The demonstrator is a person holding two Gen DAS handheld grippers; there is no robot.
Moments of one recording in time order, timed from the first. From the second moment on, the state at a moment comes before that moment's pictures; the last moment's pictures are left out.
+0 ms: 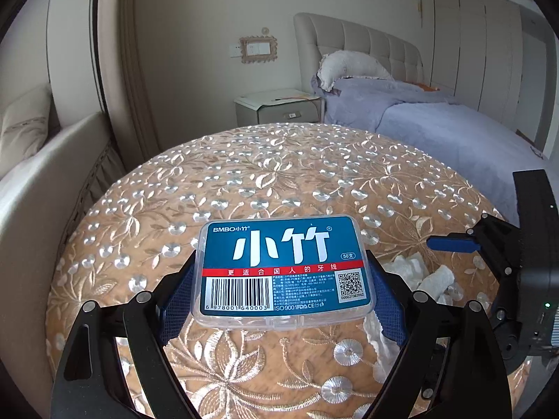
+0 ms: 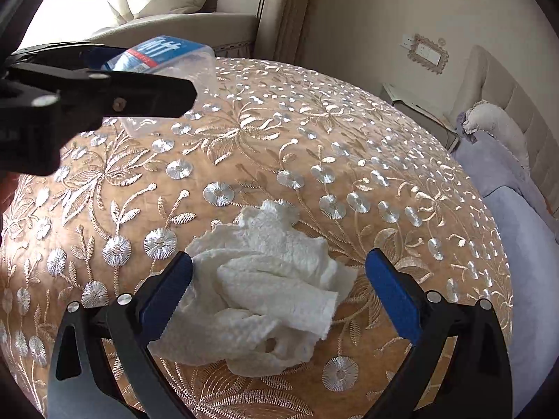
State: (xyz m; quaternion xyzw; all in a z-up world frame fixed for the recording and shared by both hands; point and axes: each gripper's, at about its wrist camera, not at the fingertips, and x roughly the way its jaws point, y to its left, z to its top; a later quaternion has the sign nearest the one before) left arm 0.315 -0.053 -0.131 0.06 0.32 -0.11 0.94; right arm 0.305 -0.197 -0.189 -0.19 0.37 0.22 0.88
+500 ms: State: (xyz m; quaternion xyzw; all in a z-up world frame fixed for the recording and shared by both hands) left arm 0.265 -0.046 -0.110 0.05 0.30 -0.10 0.95; right arm 0.263 -0.184 -0.168 -0.20 0.34 0.26 0.88
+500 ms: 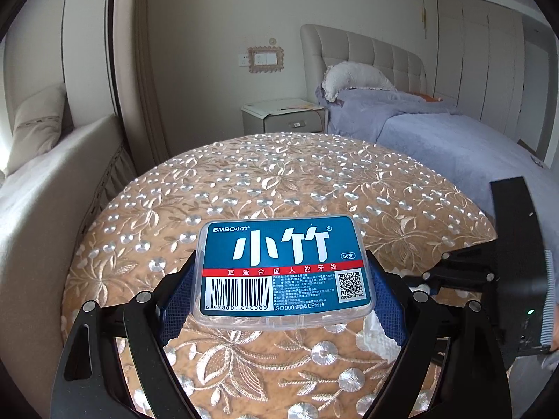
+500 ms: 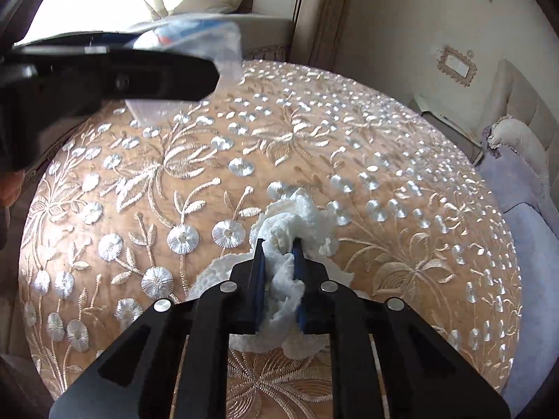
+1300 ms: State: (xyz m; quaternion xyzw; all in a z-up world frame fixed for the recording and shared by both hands) left arm 0.158 -0.266 -0.120 0.10 0.27 -0.32 0.90; right arm 0.056 -0.408 -0.066 -0.11 0.18 0.00 0.98
